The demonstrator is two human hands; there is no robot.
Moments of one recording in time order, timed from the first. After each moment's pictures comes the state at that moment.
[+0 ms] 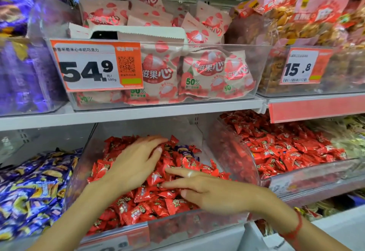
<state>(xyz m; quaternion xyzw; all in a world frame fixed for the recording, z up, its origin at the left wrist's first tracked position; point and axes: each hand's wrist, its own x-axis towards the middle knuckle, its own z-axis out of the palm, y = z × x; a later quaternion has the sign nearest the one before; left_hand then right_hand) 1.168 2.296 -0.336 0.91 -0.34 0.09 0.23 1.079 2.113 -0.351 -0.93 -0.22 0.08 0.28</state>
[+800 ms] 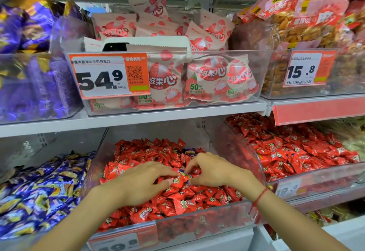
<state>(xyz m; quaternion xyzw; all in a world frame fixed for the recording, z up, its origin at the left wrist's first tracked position) 1.153 2.308 -0.338 0.91 -0.41 -0.07 0.07 1.114 2.104 -0.334 -0.99 -0.08 0.06 0.12</state>
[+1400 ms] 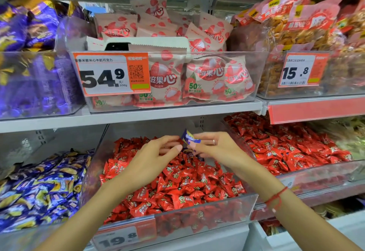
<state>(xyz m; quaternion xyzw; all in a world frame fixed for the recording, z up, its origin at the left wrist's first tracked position) 1.146 2.286 -0.325 0.84 -0.30 -0.02 0.45 1.103 2.088 -0.319 -0.81 -0.02 -0.06 0.59</state>
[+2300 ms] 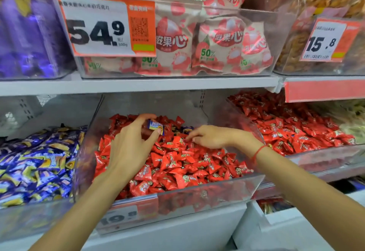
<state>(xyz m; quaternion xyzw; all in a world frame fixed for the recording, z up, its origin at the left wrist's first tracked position) 1.152 2.307 -0.358 0.89 -0.16 0.18 0.39 1.160 2.088 -0.342 -0.98 -0.05 0.16 0.13</state>
